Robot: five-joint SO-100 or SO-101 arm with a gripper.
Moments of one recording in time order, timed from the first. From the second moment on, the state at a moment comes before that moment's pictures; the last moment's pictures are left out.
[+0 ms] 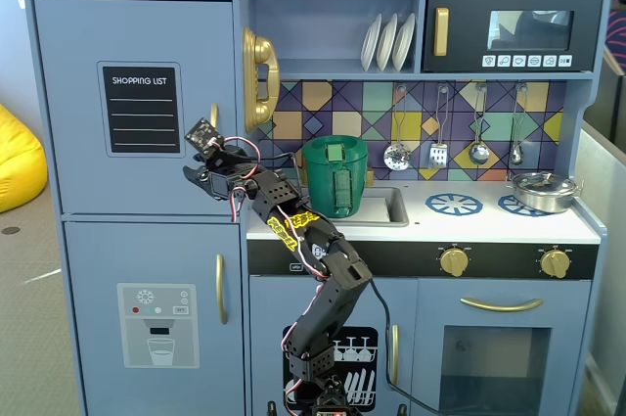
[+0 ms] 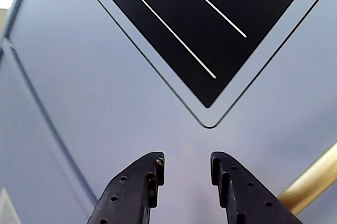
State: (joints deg) arm -47.5 120.7 91.1 26.8 -125.8
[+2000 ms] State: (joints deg) arm 1.8 167.1 159.3 67.9 -91.4
